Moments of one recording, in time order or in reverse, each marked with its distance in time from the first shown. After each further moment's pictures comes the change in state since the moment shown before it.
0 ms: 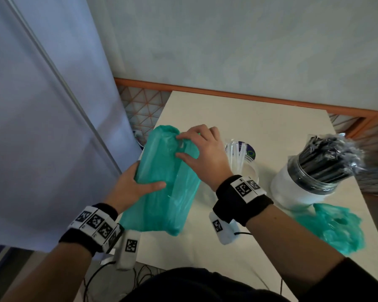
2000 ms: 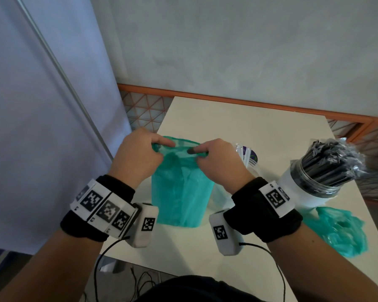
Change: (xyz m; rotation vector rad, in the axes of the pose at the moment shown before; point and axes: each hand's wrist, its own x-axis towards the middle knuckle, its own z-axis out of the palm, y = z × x) left_hand -0.003 0.111 -0.003 0.693 0.200 0.303; right_hand 0.017 -0.055 -0.049 0.029 -0.406 0.536
